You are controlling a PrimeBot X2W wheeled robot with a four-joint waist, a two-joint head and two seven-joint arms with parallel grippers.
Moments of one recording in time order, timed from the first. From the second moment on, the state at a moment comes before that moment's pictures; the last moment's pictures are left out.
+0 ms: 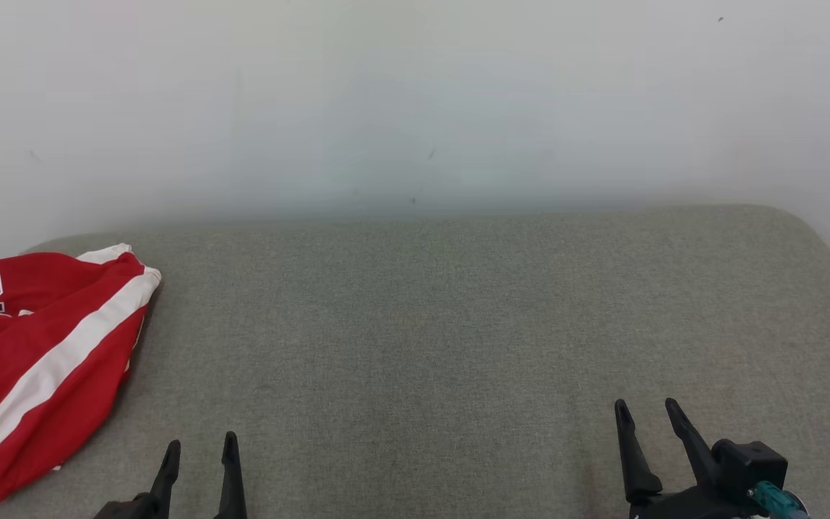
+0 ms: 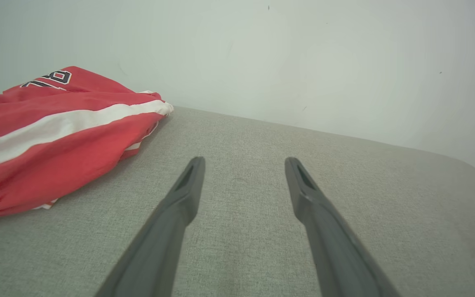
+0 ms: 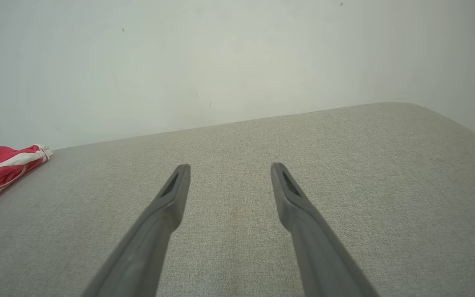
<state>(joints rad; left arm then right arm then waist) 0.03 0.05 -0.04 0.21 -0.24 0.02 -0.23 -0.06 -0.05 0.05 0.34 0.22 0.13 -0.18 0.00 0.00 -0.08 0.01</state>
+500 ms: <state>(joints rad) 0.03 0.05 -0.04 0.22 -0.14 0.02 -0.26 -0.06 -0.05 0.06 0.35 0.12 0.13 -0.20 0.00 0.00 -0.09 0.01</state>
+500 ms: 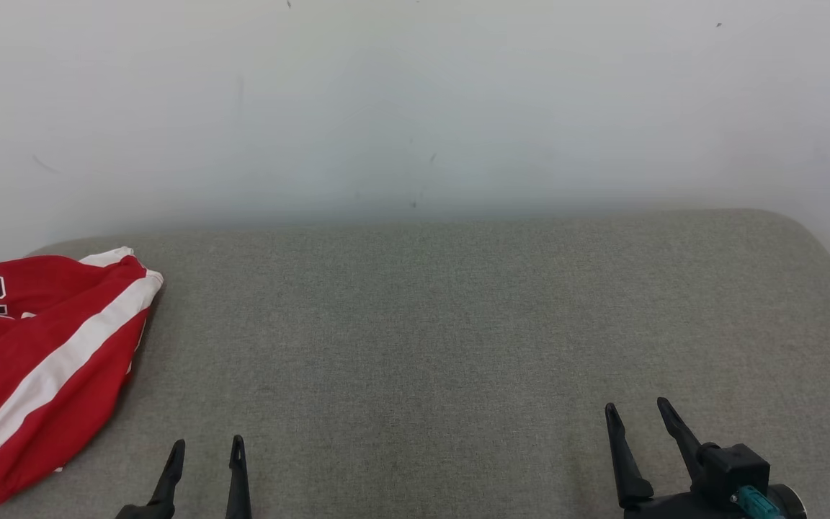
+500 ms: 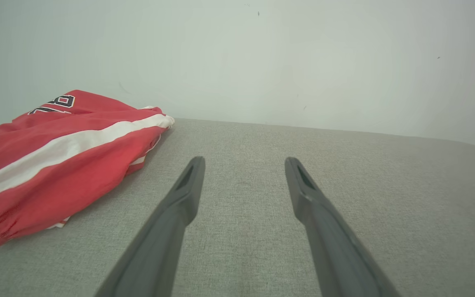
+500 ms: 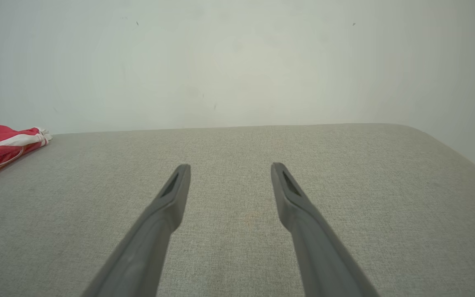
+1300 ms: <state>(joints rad) 0.03 0.05 -0.05 0.22 -0.12 0.03 -0.26 -0.05 -0.05 0.05 0.35 0.10 0.13 -0.21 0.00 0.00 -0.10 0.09</state>
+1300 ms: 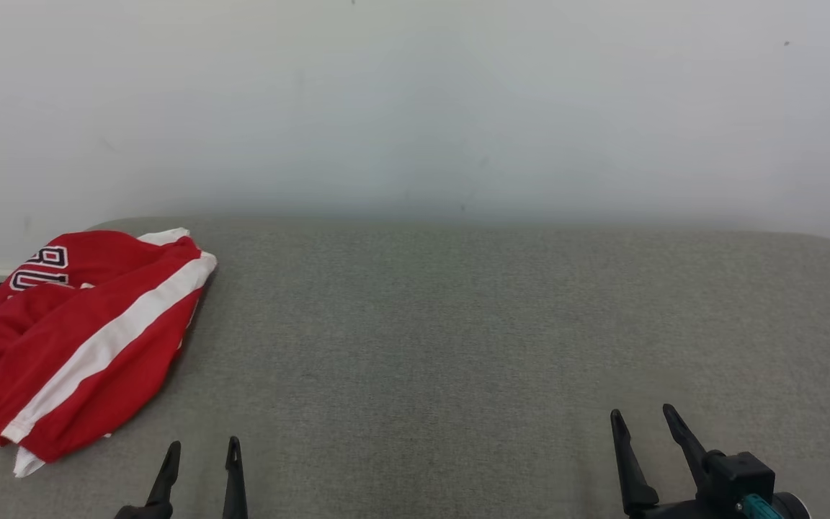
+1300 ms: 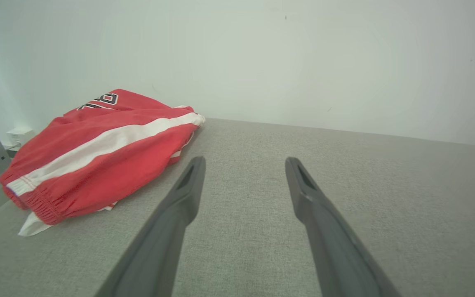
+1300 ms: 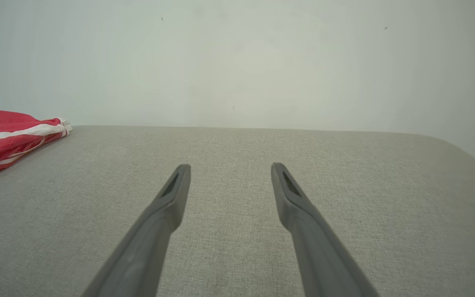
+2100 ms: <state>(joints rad) 0.11 0.09 0.06 0.15 -0.11 0.06 -0.26 -0.09 -0.05 0.15 0.40 0.17 0.13 -0.25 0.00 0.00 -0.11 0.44</state>
